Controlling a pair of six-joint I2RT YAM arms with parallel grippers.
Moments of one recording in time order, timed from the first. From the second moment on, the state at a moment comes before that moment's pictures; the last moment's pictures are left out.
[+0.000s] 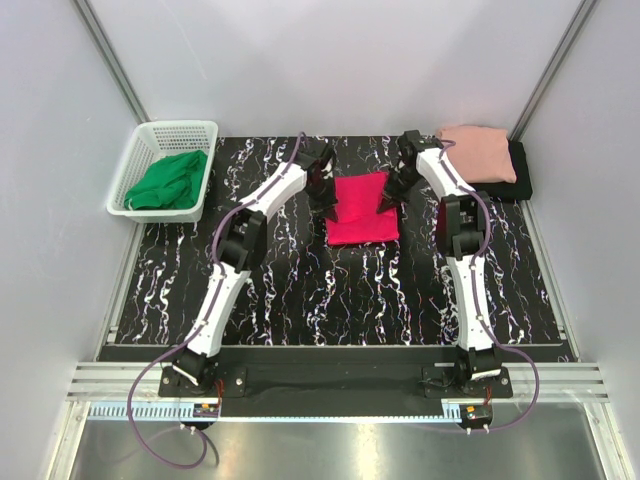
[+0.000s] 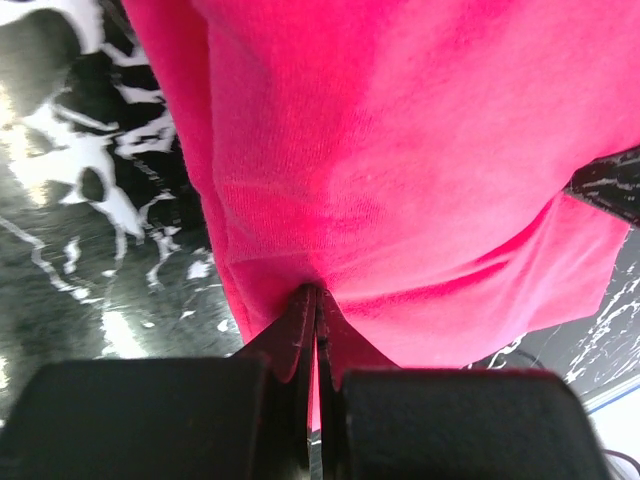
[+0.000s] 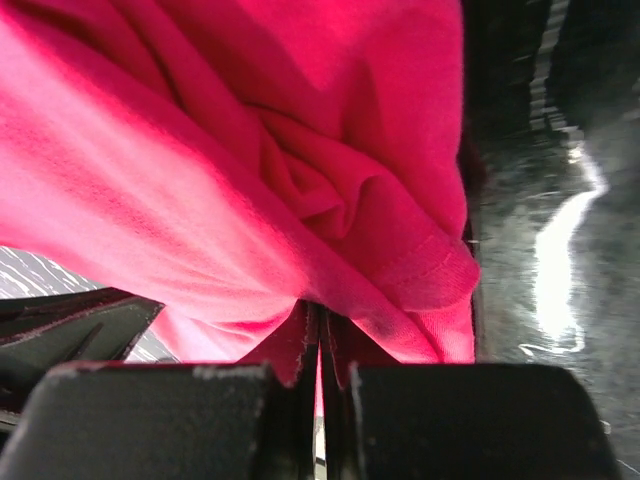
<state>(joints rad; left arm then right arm) -0.48 2.58 2.35 -0.98 0.29 -0.59 0.18 2.59 2.33 -1.11 -0.36 0.53</state>
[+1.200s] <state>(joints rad) -0.36 1.95 1.74 -0.94 0.26 -0.49 -0.09 2.18 1.77 -0.68 -0.62 0.51</state>
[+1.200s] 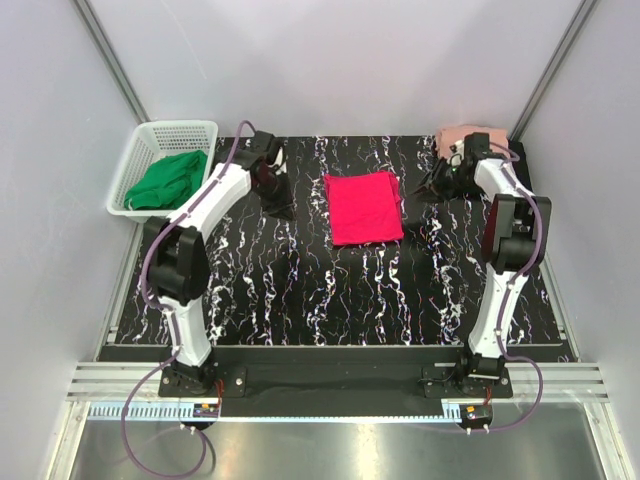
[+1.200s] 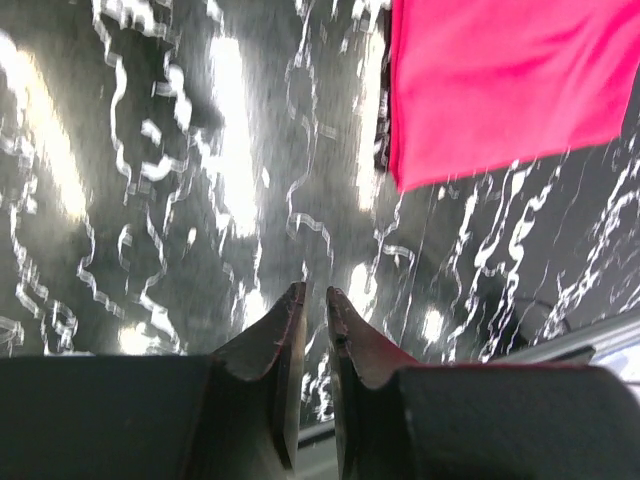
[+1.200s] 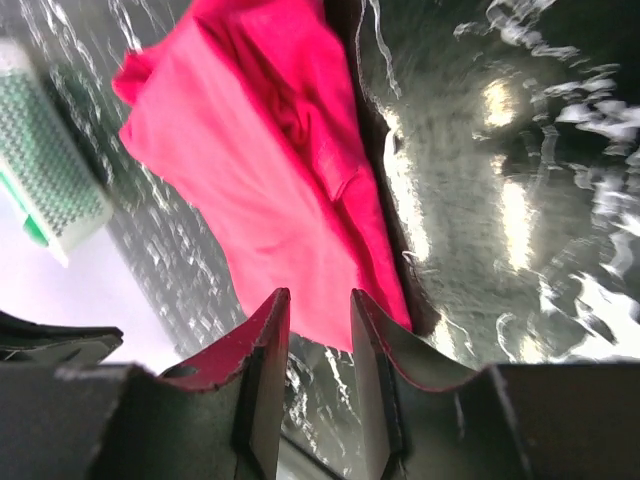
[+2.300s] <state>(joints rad) -0.38 1.82 1.50 -0.96 0.26 -0.47 -0.22 2.34 1.58 -0.53 -1.02 0.50</state>
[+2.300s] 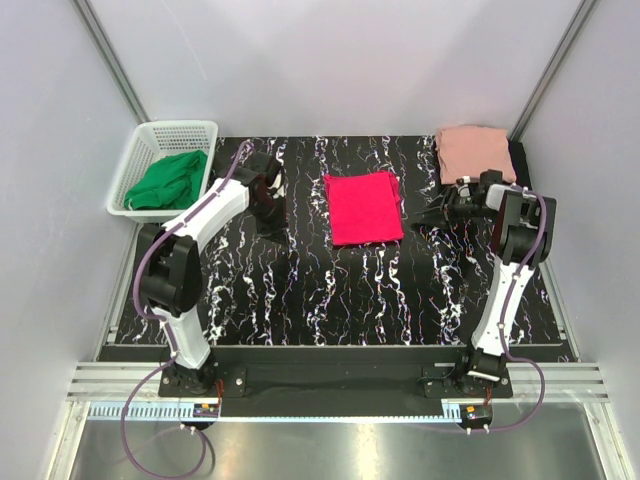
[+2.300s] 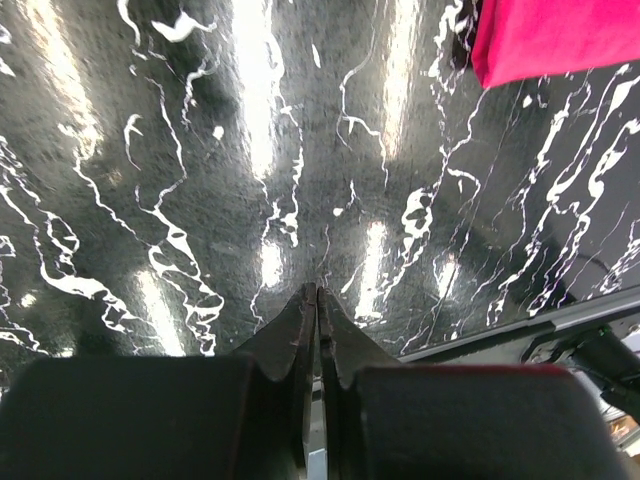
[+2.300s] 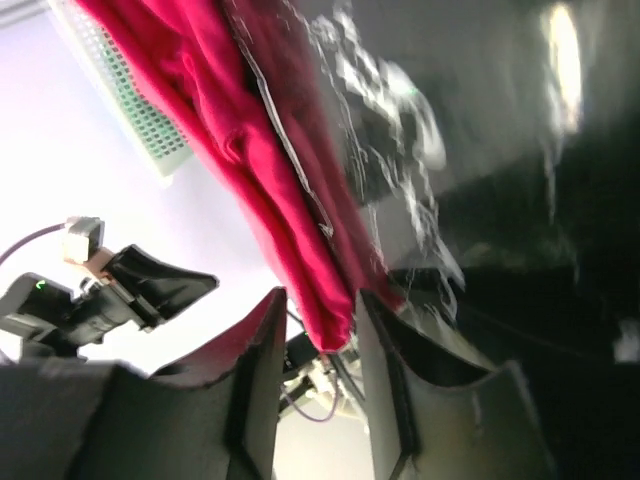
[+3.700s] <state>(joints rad) -0.39 1.84 1.50 -0.99 0.26 -0.48 -0.08 2.41 1.87 -1.04 -0.74 0.41</state>
